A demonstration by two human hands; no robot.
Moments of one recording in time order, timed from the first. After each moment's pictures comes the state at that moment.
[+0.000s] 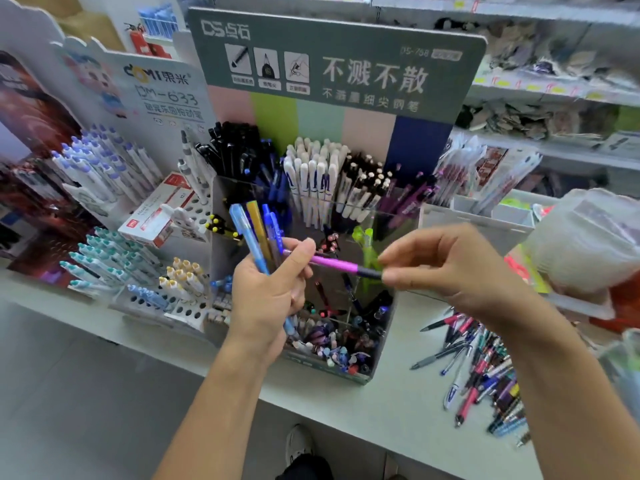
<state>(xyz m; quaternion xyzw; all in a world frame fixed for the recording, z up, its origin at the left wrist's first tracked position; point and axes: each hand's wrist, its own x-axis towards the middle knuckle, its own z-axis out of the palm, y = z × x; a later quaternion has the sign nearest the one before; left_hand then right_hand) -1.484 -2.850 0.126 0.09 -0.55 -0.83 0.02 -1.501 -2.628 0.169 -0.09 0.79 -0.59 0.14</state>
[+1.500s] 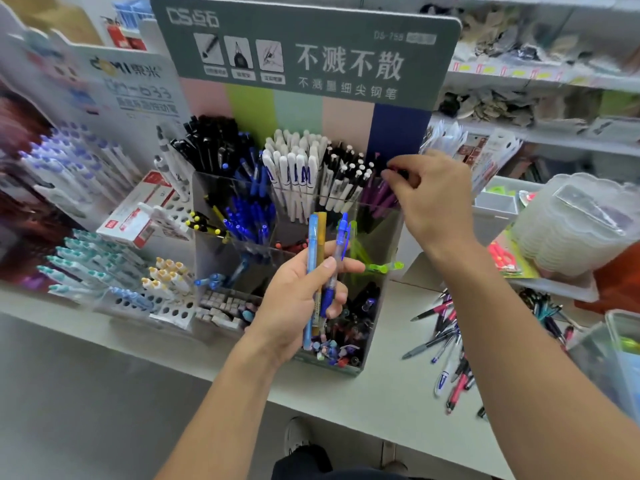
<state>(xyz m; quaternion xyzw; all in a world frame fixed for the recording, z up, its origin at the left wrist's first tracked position) -1.485 -2.819 0.115 0.03 -0.57 -0.81 -0.17 -1.575 -2.630 0.152 -0.01 0.92 -0.31 -0.23</state>
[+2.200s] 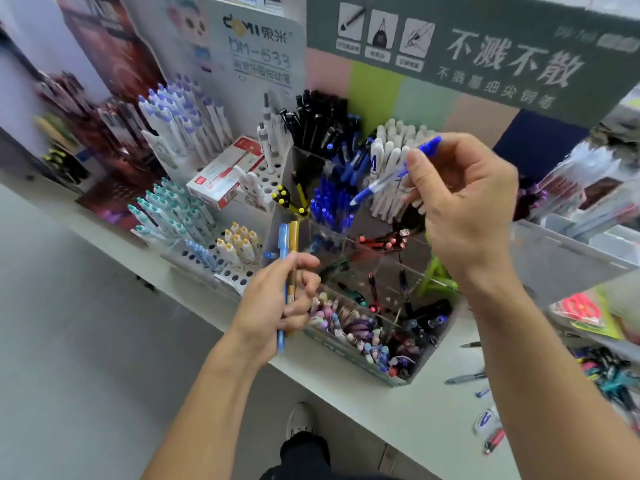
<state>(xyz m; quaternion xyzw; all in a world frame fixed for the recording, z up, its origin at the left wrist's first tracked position) -1.465 -2.923 0.089 0.18 -0.47 -0.86 -0.09 -1.559 -2.736 0.165 -0.13 0.77 -0.59 -0.20</state>
